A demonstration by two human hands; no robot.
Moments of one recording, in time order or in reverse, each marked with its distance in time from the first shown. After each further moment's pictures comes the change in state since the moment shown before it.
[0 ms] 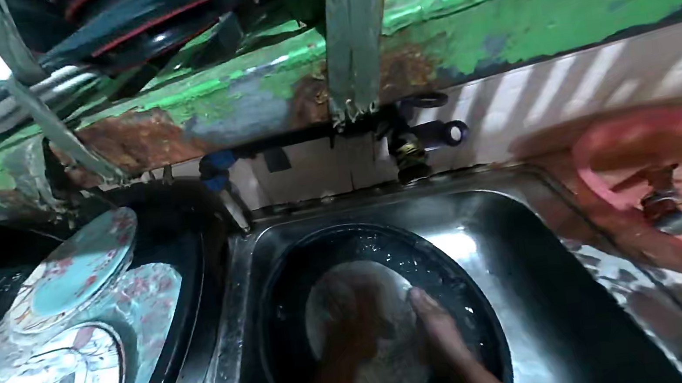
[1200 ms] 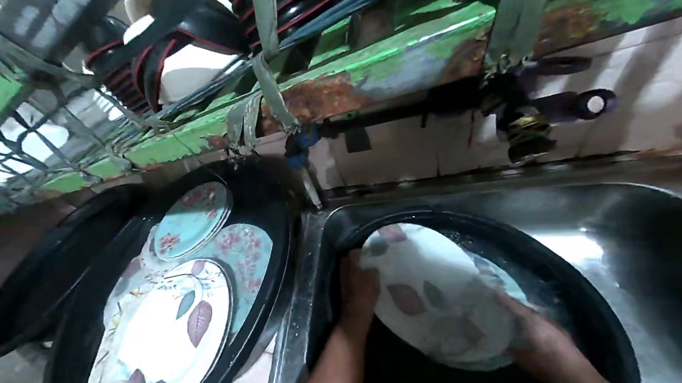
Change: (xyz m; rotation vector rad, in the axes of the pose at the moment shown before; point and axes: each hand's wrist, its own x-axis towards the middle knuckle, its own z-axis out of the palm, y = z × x) left_hand -0.045 -0.045 -0.101 -0.664 0.407 -0.517; right_hand 0.009 0.019 -0.003 0.321 -0.059 0.189
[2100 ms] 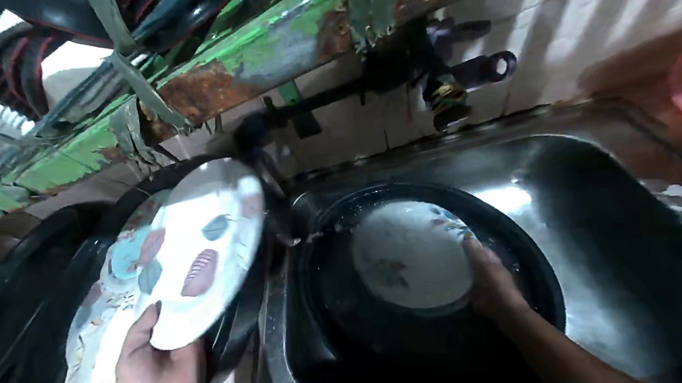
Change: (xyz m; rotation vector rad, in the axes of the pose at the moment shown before) left_hand -0.109 0.015 -0.182 -1.388 0.657 0.161; right_hand 0.002 -0.006 -0.003 -0.041 0.036 -0.237
